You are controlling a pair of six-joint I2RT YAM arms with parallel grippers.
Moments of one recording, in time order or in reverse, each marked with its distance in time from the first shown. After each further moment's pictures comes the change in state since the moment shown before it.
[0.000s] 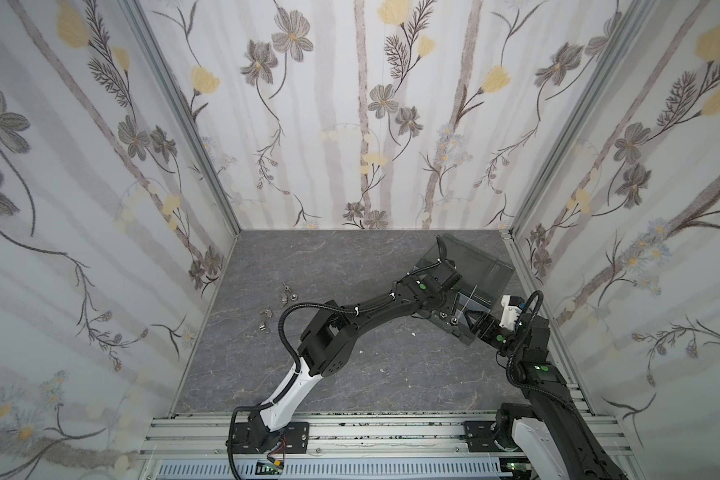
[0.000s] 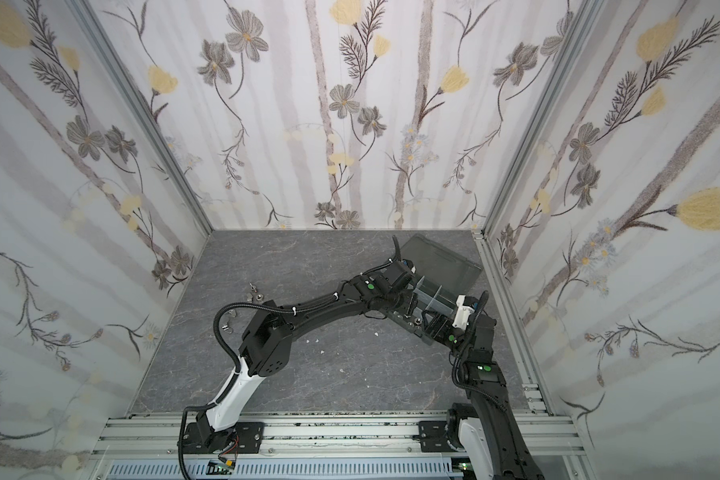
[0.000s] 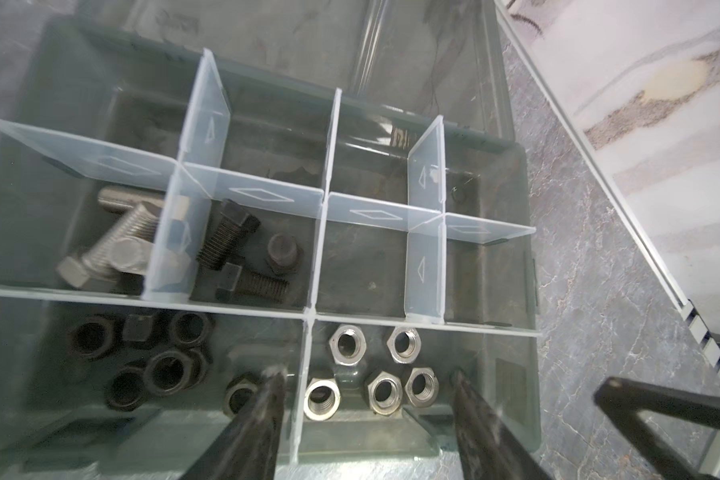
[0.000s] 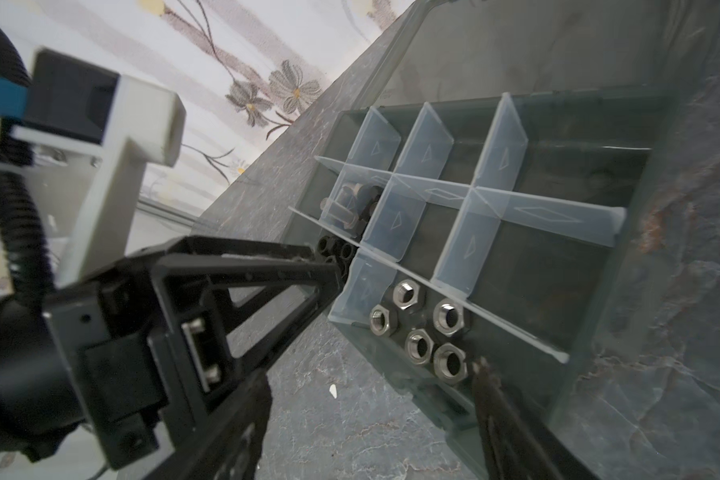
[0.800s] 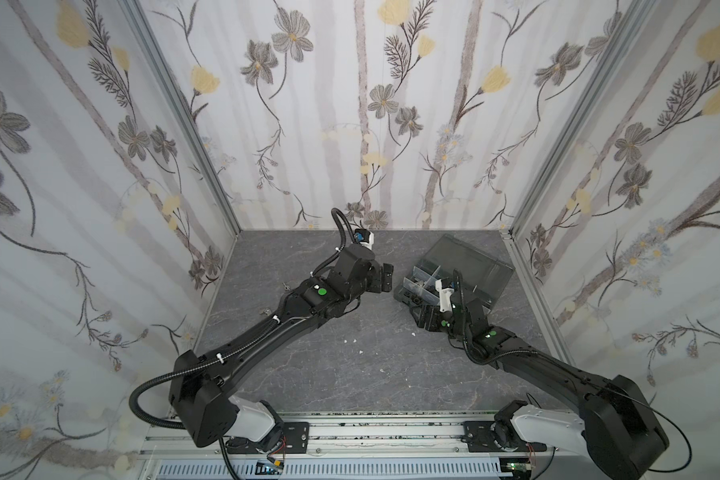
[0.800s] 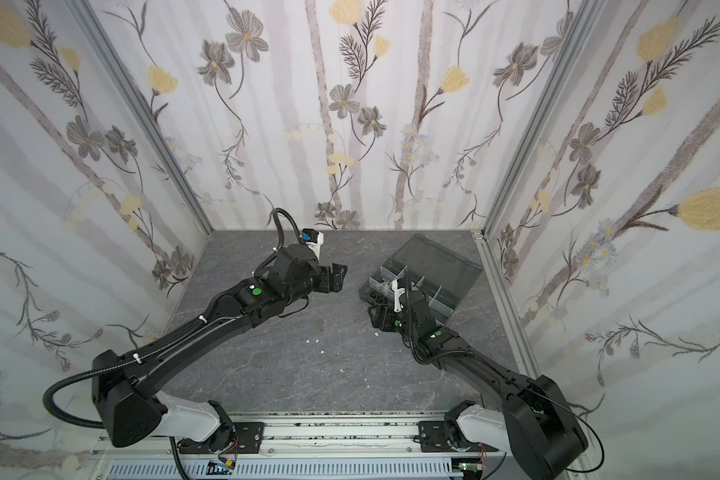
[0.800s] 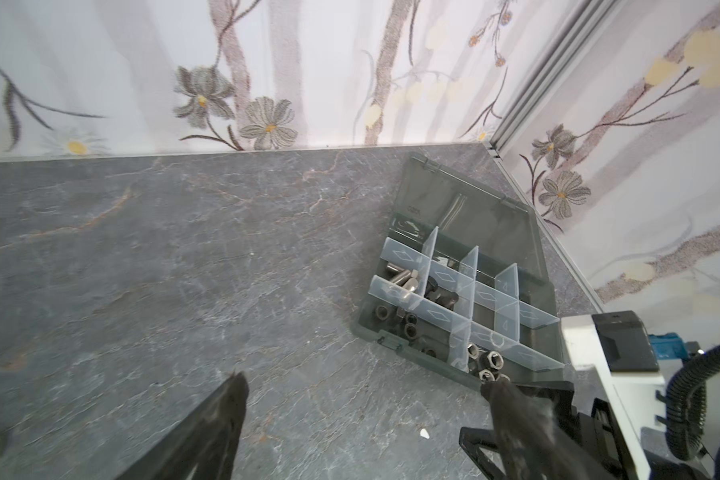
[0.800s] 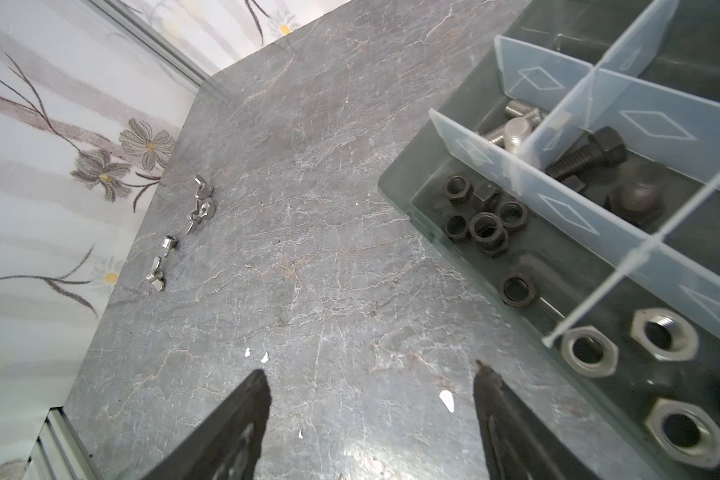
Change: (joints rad) left arm 0.230 -0.880 -0.738 0.159 -0.180 0.025; right arm 0.589 0.494 0.303 0.100 0.328 0.010
